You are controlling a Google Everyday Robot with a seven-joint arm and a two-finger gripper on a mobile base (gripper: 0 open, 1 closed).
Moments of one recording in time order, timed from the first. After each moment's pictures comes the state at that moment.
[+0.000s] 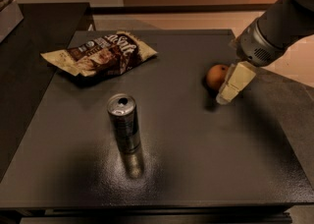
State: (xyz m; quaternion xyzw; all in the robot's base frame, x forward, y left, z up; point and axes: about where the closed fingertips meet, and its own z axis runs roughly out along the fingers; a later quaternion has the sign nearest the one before) arm 0.550 -0.186 0.881 -0.56 0.79 0.06 0.23
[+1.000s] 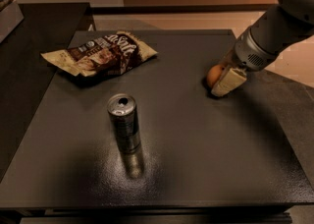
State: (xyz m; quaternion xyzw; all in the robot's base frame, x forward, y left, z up) arm 0.560 -0.182 0.856 -0.56 0.79 0.07 0.21
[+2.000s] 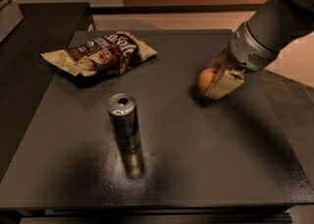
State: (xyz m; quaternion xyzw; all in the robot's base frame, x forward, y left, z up) arm 0.511 -0.145 0.886 -0.62 0.75 0.10 0.21
